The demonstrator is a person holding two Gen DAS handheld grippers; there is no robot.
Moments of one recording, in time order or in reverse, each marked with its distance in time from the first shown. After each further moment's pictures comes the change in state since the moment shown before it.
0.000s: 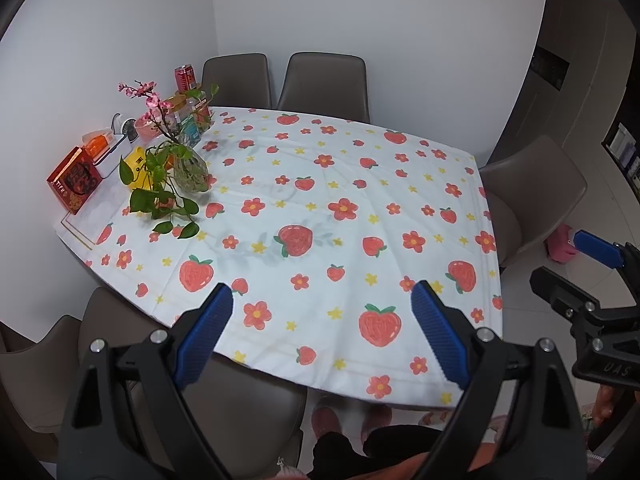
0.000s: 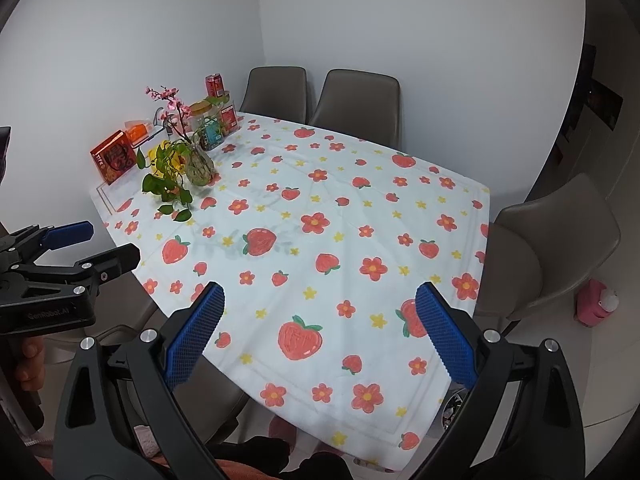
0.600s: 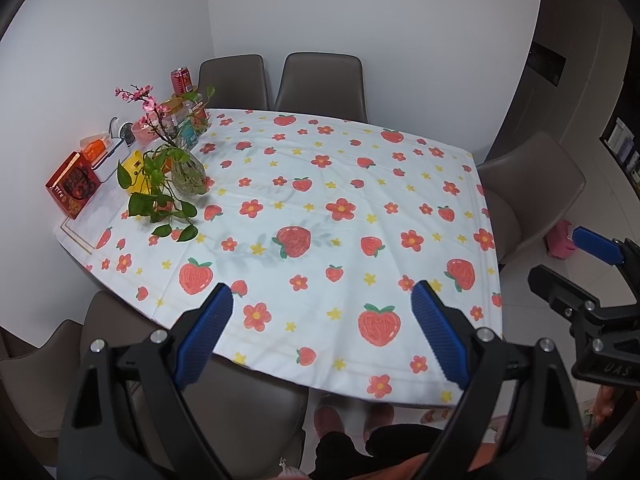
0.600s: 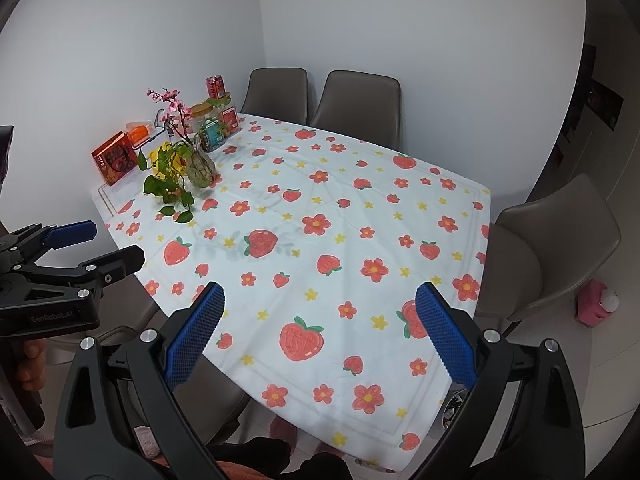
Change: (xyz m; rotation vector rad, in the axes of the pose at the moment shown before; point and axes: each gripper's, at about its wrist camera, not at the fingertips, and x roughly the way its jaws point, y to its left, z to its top) left arm -0.003 -0.005 -0.002 -0.004 0.000 0.007; right arm 0.000 0.000 0.001 0.004 0.001 0.001
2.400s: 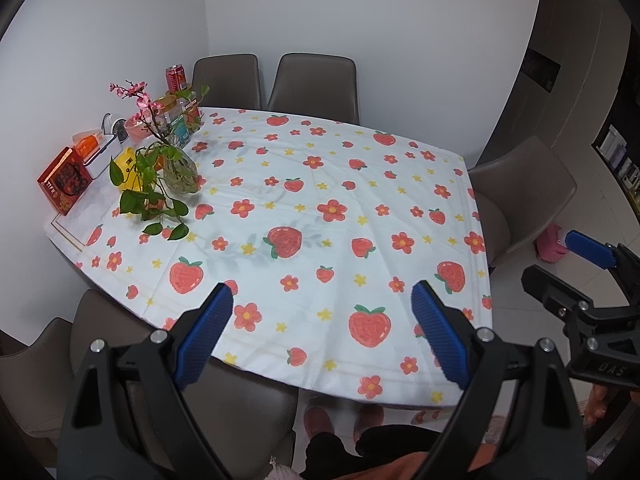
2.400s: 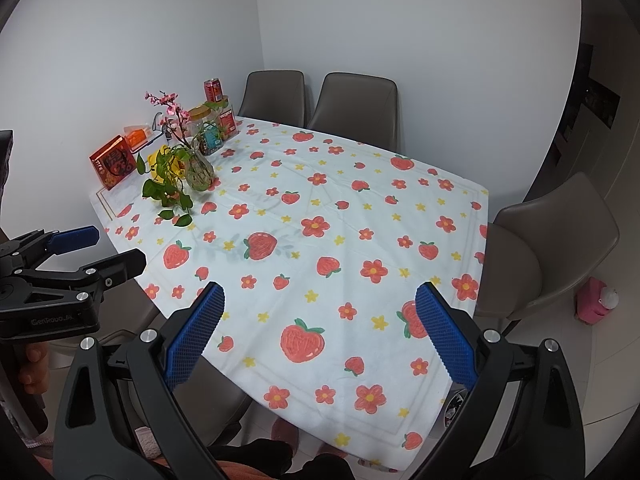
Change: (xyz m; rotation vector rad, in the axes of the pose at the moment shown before) left arm -0.003 -0.008 0.002 -0.020 -0.003 -0.033; right arm -0.002 -0.004 0.001 -0.002 0.000 0.005
